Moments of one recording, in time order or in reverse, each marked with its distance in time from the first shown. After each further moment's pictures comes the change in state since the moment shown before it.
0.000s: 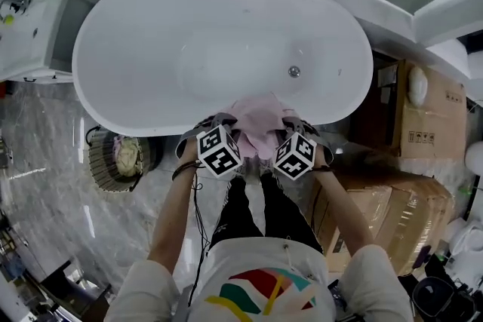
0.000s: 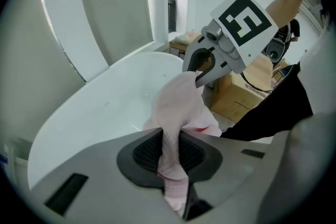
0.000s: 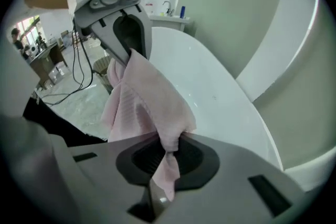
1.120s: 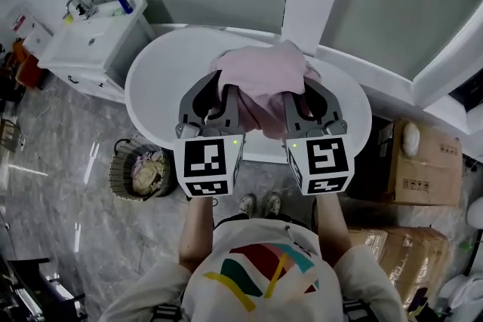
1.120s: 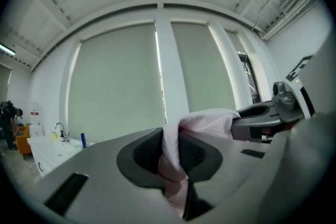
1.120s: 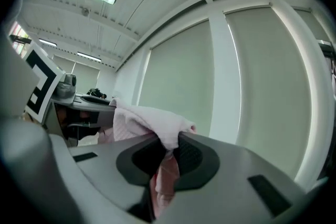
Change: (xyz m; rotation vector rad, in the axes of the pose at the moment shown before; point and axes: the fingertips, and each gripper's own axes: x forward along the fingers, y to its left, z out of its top) left arm -0.426 0.076 0.133 -0.511 -0.895 0.924; right arm -0.374 -0.088 0.250 0.311 -0.949 -0.395
